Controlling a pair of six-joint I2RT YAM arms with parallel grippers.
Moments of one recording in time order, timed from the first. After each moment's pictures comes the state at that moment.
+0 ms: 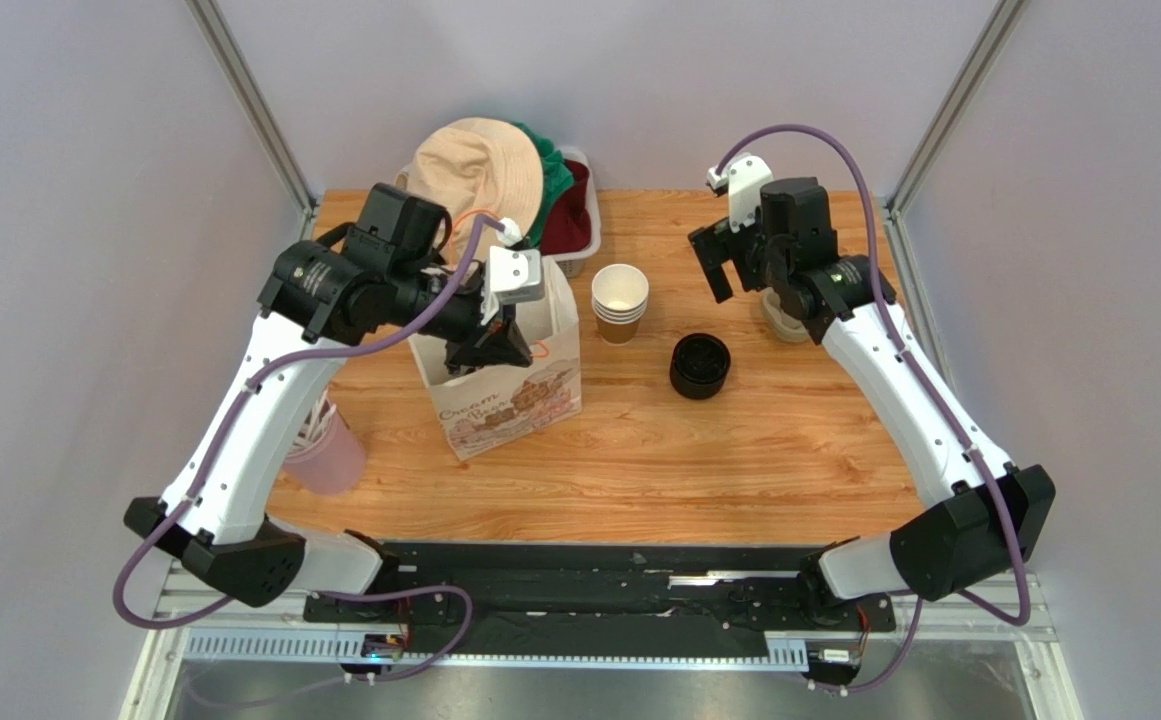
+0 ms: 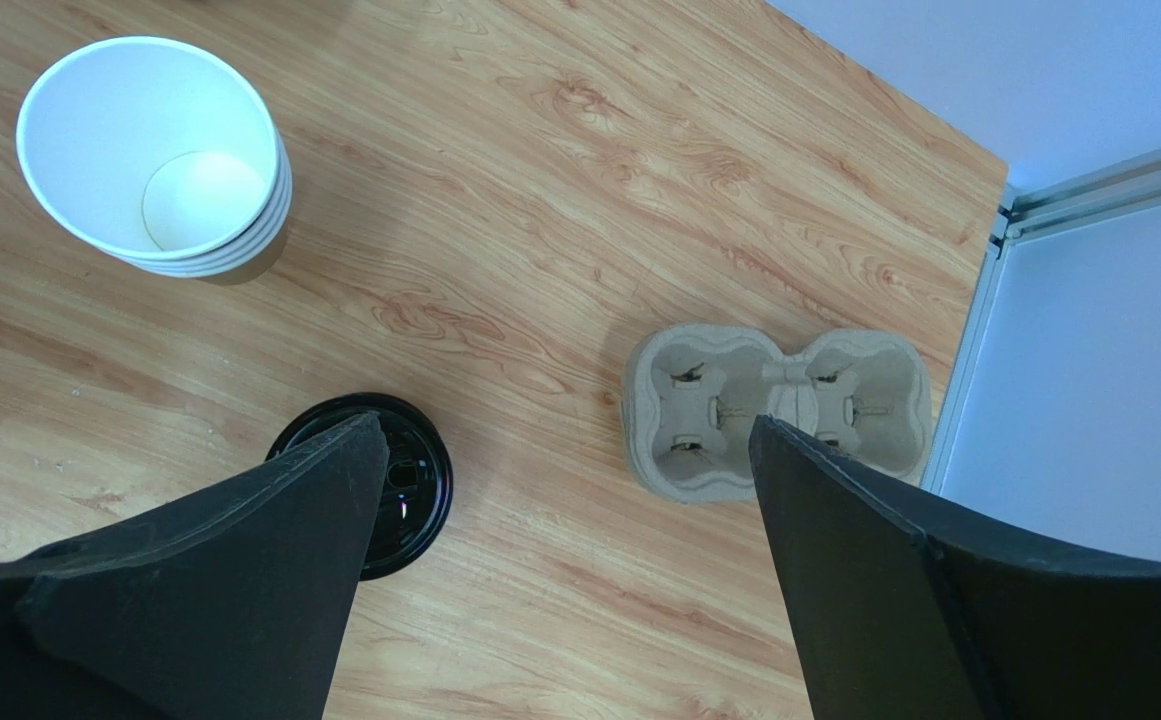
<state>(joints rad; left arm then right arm) -0.52 1.37 1.80 -1.31 0.77 0.67 0.36 1.40 1.45 -0.60 0.15 -0.27</state>
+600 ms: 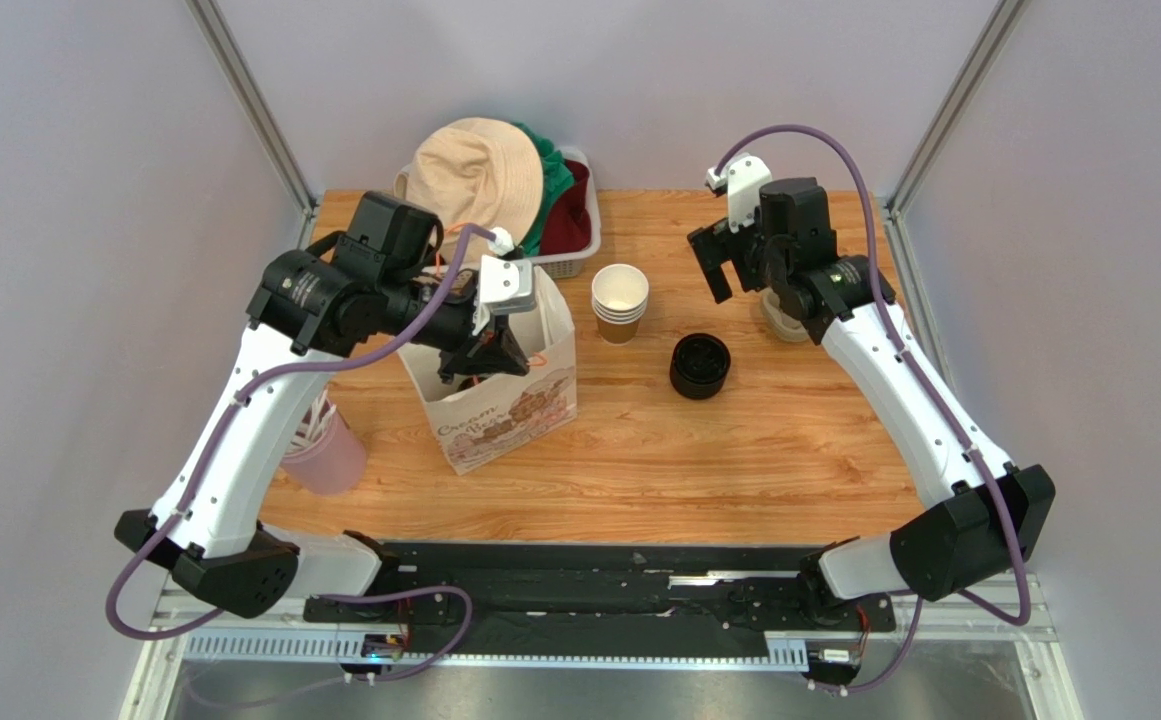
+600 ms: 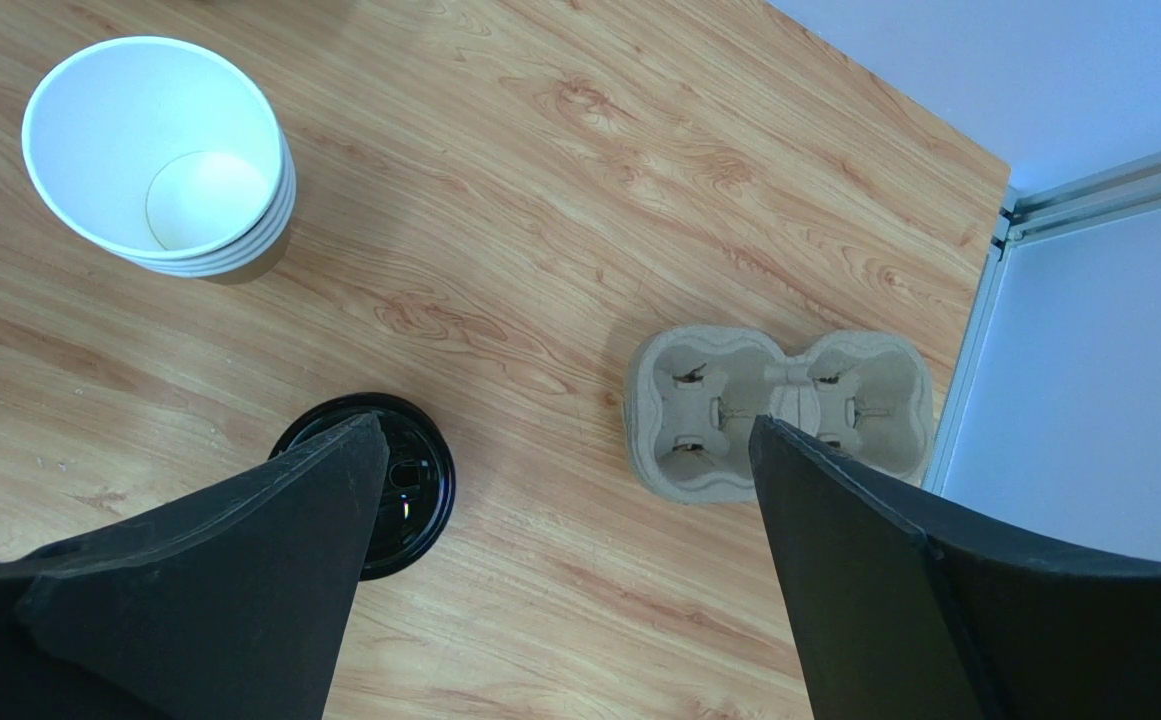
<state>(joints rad) -0.52 1.32 1.77 -1.33 0.80 0.69 0.36 1.40 1.45 -0.60 0.15 -0.27</state>
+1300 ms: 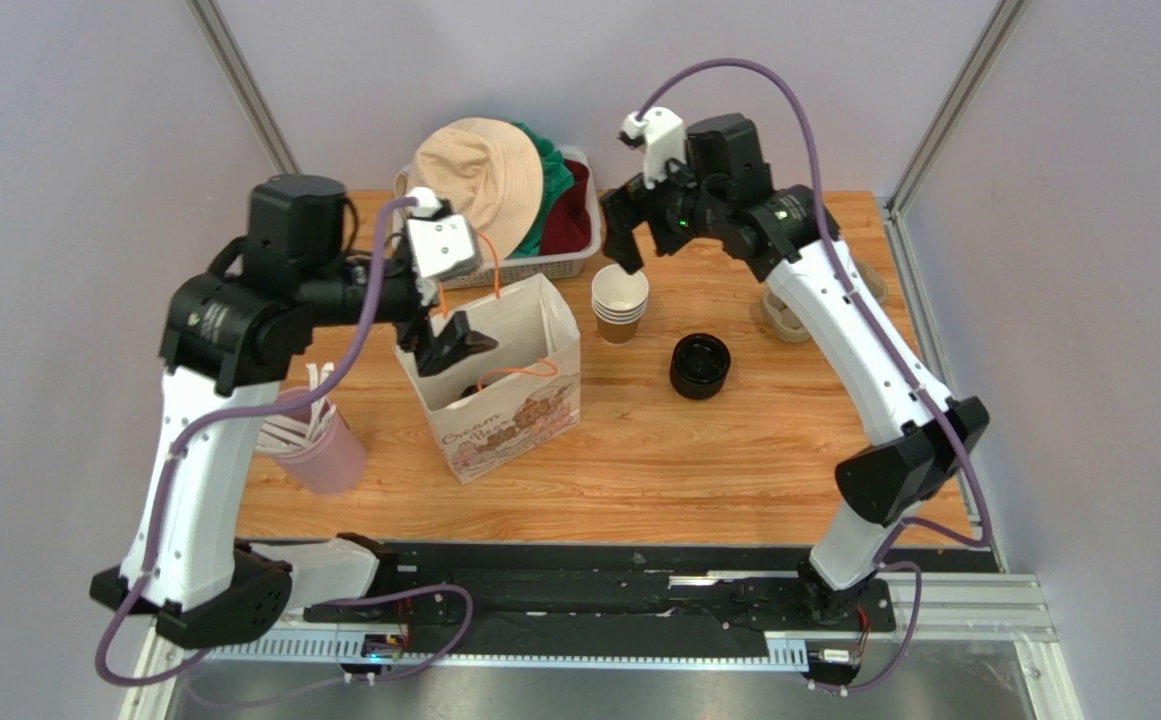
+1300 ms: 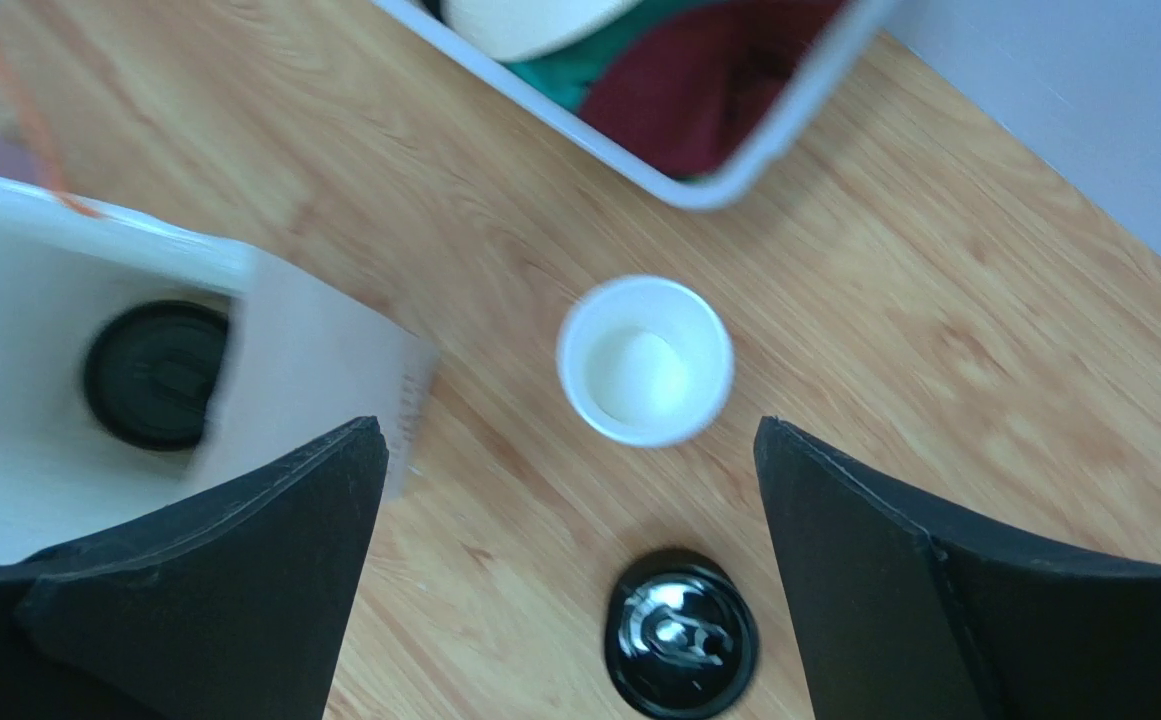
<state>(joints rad) -0.44 1.27 1.91 -1.25 0.68 0.65 0.48 1.67 1.91 -0.80 -0.20 -0.13</state>
